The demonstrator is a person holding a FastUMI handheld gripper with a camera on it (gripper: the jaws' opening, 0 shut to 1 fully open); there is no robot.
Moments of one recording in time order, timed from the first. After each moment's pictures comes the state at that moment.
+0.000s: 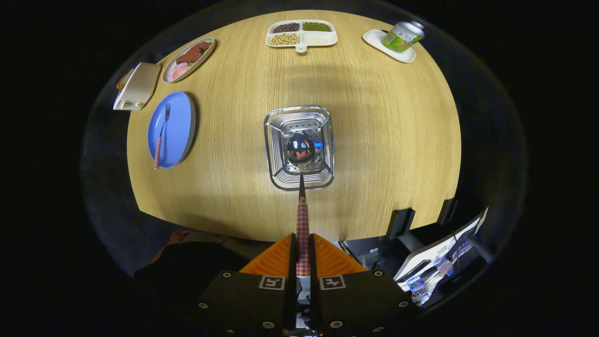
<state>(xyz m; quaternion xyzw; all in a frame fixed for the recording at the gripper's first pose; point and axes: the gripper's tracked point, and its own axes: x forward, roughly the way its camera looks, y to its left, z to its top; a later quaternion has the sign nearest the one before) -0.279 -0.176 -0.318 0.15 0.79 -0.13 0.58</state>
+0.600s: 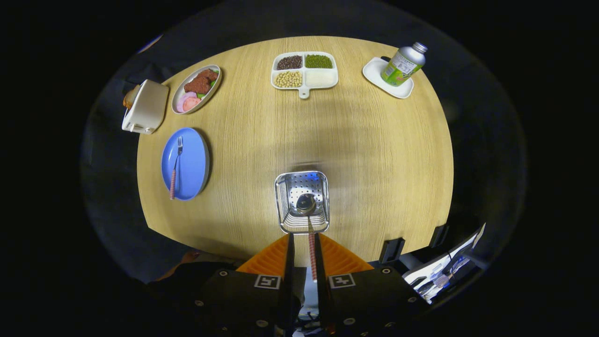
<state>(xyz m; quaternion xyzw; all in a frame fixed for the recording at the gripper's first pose) -0.206 -0.198 -0.298 0.14 0.72 -0.15 0.67</state>
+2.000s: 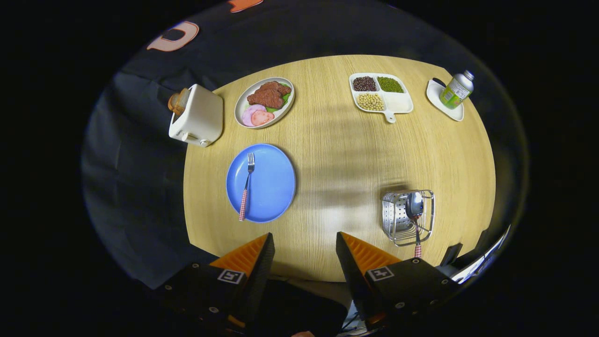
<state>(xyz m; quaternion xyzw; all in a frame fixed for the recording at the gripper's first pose) -0.122 -0.038 -0.300 0.20 0.67 -0.08 0.71</state>
